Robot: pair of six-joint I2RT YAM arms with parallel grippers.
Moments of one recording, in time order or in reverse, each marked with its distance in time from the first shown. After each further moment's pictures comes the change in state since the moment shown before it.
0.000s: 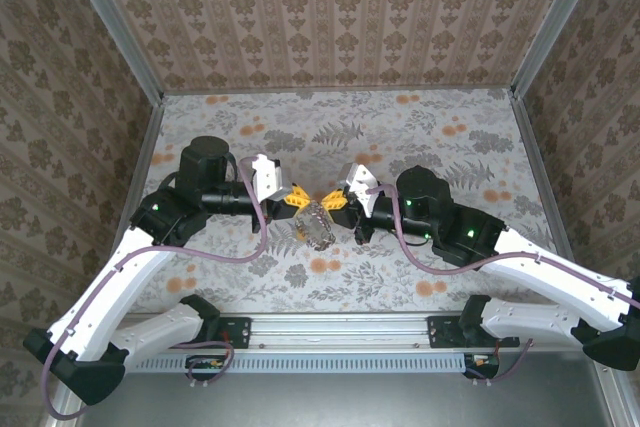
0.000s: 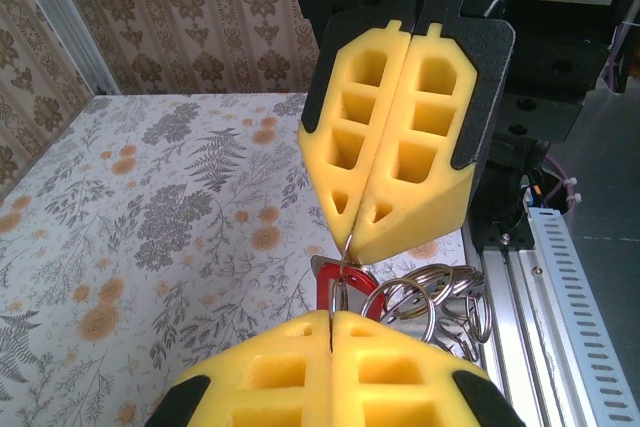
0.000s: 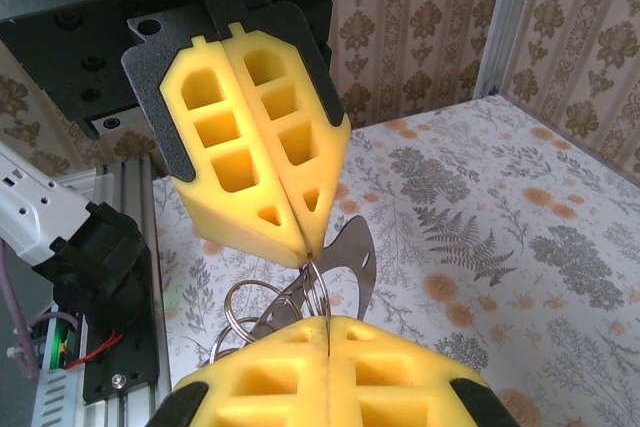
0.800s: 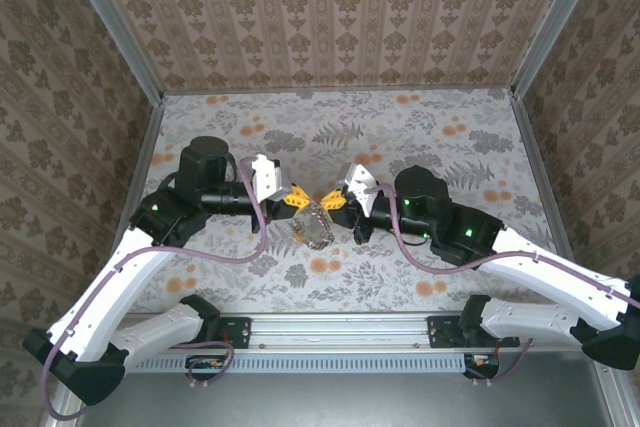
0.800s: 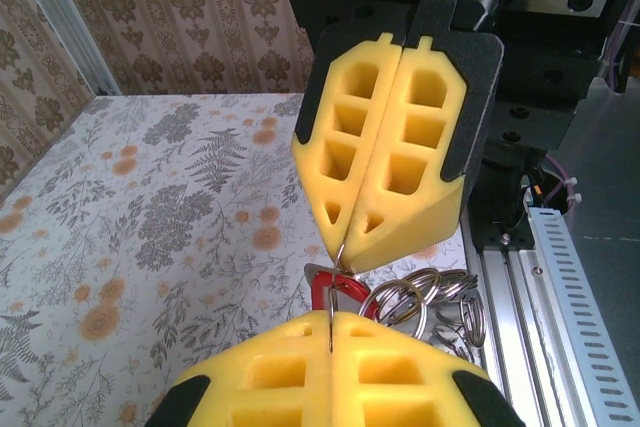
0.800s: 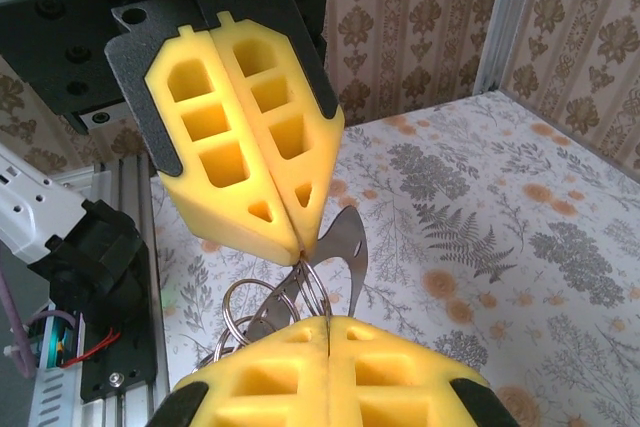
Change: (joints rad) left arm 0.000 -0.005 0.000 0.000 0.000 0.000; right arm 0.000 0.011 0.000 0.001 0.000 0.000
